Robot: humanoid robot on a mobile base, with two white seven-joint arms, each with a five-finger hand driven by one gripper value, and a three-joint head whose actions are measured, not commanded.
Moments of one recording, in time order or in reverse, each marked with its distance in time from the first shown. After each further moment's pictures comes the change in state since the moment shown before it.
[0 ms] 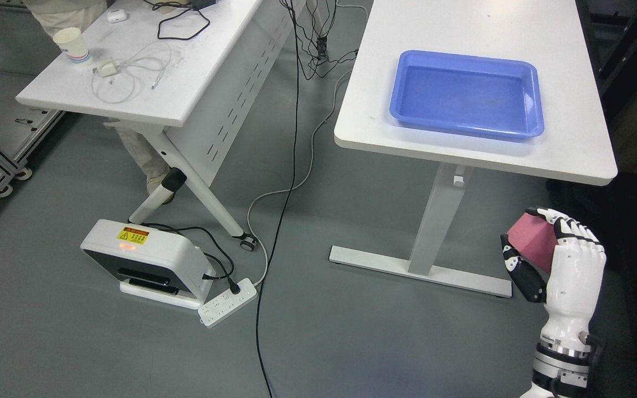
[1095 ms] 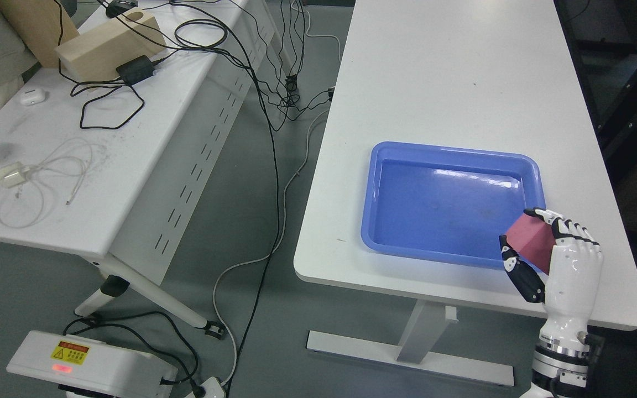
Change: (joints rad) left arm 0.000 0.000 0.000 0.000 0.000 0.000 0.000; right arm 0.001 0.000 0.002 0.000 0.000 0.000 0.024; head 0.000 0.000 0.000
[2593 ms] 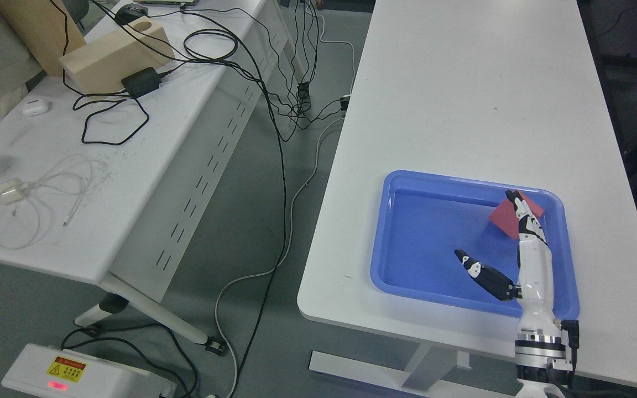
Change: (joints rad) left arm 0.000 0.000 0.000 0.000 0.000 0.000 0.000; right arm -0.015 0.000 0.033 0.003 -0.376 -0.076 0.302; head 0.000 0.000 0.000
